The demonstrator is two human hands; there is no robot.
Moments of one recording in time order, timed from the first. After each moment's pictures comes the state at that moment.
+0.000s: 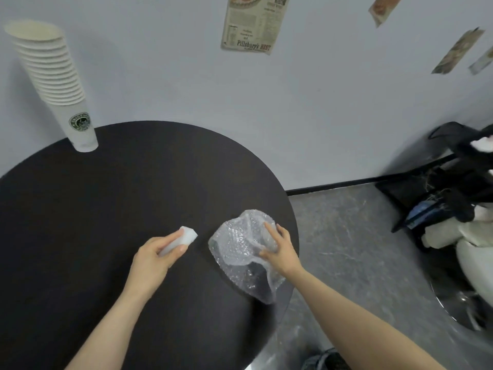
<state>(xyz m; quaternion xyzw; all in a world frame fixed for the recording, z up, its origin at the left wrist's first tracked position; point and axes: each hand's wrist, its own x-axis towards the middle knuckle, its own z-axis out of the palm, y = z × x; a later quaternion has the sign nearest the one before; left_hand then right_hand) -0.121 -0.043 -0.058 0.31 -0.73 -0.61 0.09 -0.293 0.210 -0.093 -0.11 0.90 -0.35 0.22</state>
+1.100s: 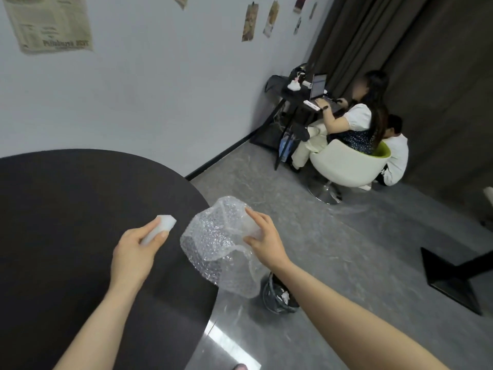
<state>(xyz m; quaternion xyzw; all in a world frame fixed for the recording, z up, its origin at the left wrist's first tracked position) -0.134 0.025 -0.003 0.10 -0.81 -0.58 0.01 -0.118 0.298 -0.001 0.08 0.90 -0.42 -0.03</state>
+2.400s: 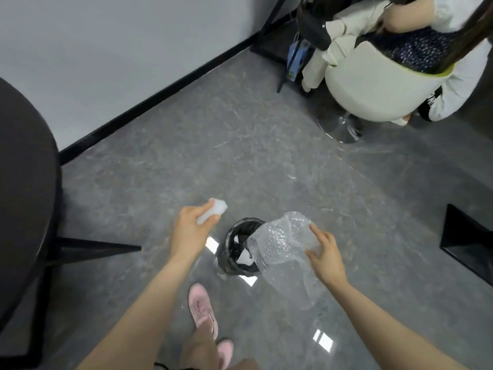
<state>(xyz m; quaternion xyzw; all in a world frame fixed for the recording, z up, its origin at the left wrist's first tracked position) -0.192 0.463 -0.157 0.10 -0.84 -0.52 -0.16 -0.093 0.755 -0.187 0.27 0.91 -0.29 0.10</state>
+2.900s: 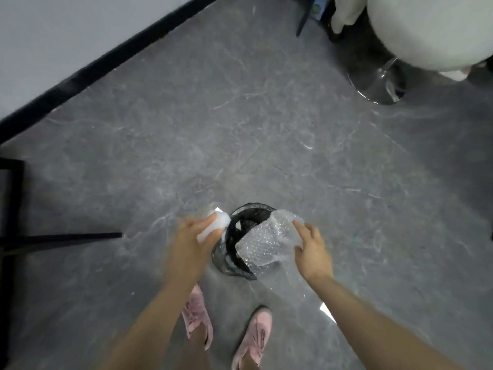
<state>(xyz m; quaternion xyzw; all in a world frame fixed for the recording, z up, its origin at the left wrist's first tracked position) -0.207 0.525 -0.346 0.09 -0.87 -0.44 -0.20 -0.152 0.780 -0.389 0.23 0.93 -0.21 0.20</state>
